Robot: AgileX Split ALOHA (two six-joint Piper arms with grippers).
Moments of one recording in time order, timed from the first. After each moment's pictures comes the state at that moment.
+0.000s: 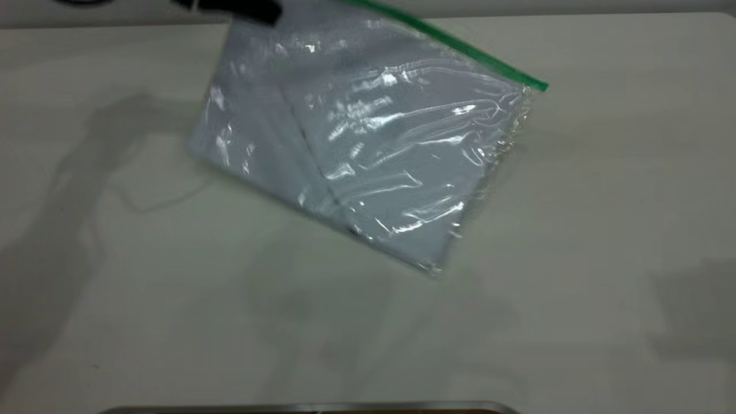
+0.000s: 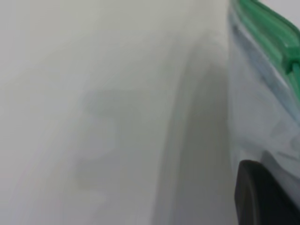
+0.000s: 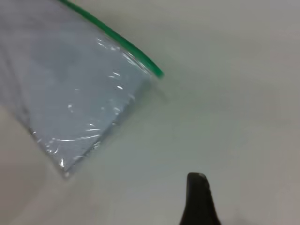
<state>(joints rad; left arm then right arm) -0.06 2.59 -2.14 -0.99 1.16 1.75 -0.06 1.02 -0.63 0.56 0.53 -0.66</state>
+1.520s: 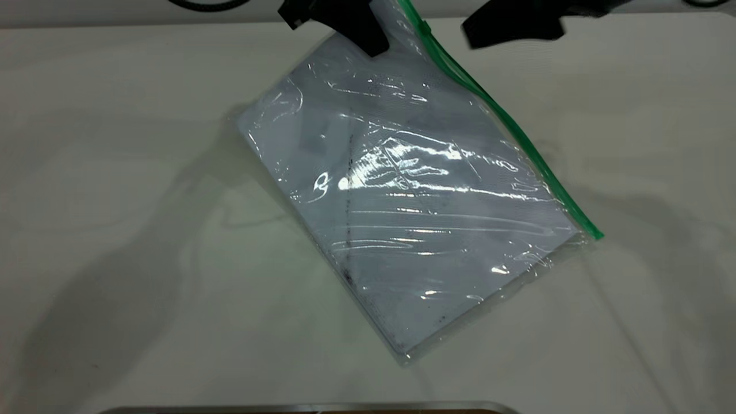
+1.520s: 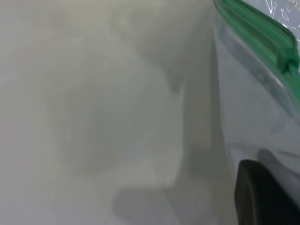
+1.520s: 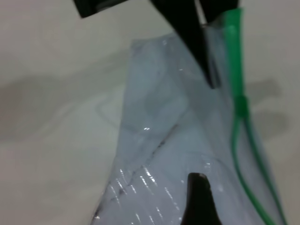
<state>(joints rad) -0.37 2.60 -2.25 -0.68 1.17 1.72 0.18 1.99 -1.02 1.52 0.65 -1.95</state>
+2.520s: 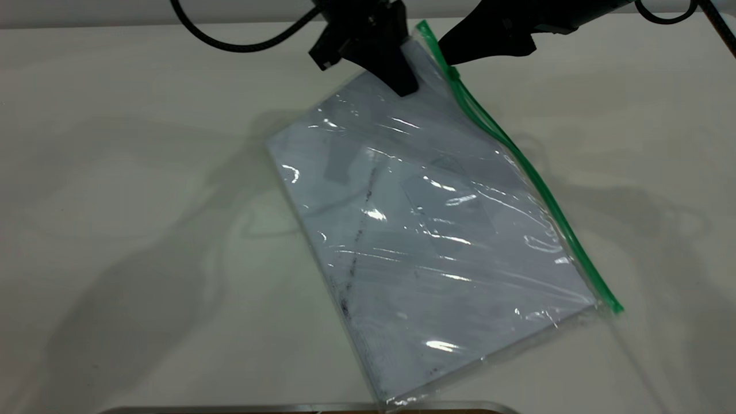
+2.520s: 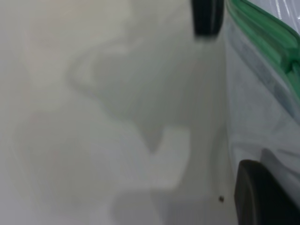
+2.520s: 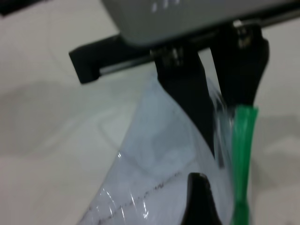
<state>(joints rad) -0.44 2.66 -2.26 -0.70 1.17 1.78 0.20 2.05 -1.07 1.53 0.65 -1.94</state>
